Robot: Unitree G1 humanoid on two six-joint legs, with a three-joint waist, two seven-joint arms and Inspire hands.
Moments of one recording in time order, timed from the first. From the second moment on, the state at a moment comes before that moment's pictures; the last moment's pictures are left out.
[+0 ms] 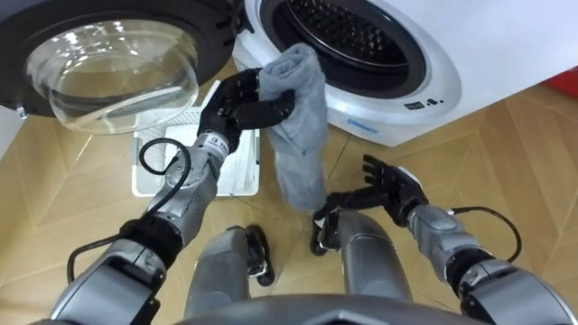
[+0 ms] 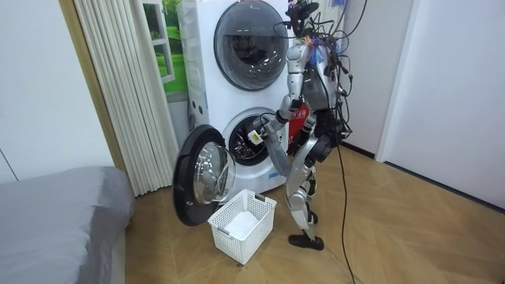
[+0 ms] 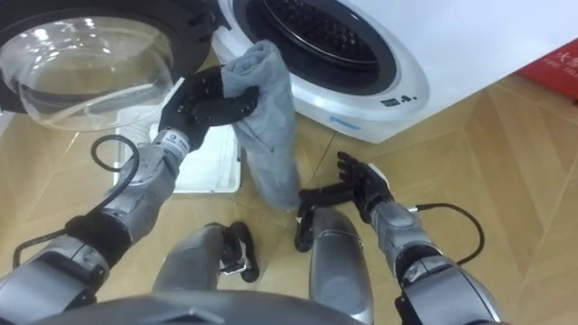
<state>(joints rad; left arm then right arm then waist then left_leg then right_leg) -0.27 0.20 -0.46 0.73 -0.69 -0.29 -0.13 -0.25 -0.22 0.38 1.23 0.38 -0.20 0.15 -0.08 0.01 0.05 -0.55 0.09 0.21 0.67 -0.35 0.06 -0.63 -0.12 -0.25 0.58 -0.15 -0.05</state>
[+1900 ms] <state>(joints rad) -0.21 0.14 -0.57 0.72 -1.30 0.04 -0.49 -0.23 -0.22 0.33 1.11 0.19 -0.02 0.06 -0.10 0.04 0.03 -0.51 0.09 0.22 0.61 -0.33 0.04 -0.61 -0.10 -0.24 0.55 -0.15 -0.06</state>
